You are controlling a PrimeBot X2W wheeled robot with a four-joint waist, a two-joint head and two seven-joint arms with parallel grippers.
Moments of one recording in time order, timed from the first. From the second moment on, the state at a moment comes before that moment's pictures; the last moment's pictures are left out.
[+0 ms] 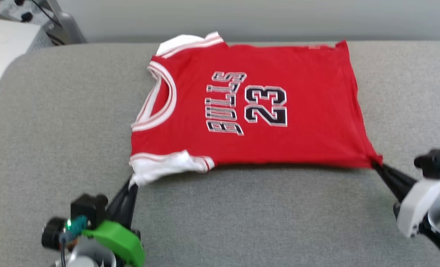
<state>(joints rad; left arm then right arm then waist) -0.14 0.55 -0.55 0.06 -0.63 0.16 -0.20 -0.51 -0.74 0.93 0.47 0.92 0.13 -0.22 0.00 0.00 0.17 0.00</state>
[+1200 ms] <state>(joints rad) -0.37 0.50 -0.61 0.23 -0.62 0.04 -0.16 -0.14 -0.70 0.34 0.12 0.75 0.13 0.04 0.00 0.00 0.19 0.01</state>
